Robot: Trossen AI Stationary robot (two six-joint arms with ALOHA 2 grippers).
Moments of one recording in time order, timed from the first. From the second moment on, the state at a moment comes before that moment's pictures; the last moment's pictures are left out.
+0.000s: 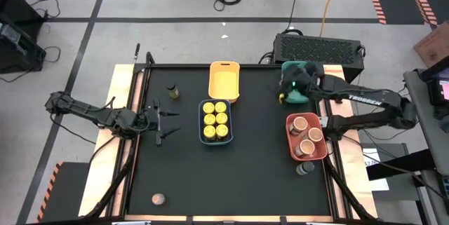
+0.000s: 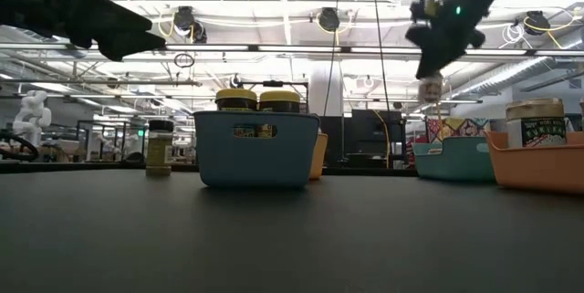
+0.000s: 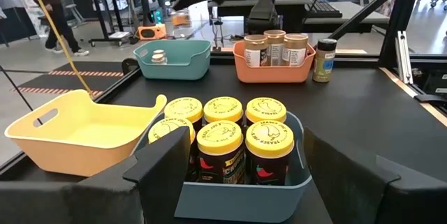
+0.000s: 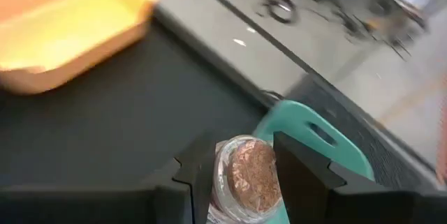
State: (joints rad) left arm -0.27 0.40 0.17 0.10 -0.40 -0.02; right arm -0.37 1.07 0.91 -0.72 0.60 0.27
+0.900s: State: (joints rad) left arm -0.27 0.40 0.17 0.07 -0.40 -0.02; right arm -0.74 1.24 0.57 -0.39 0.59 0.36
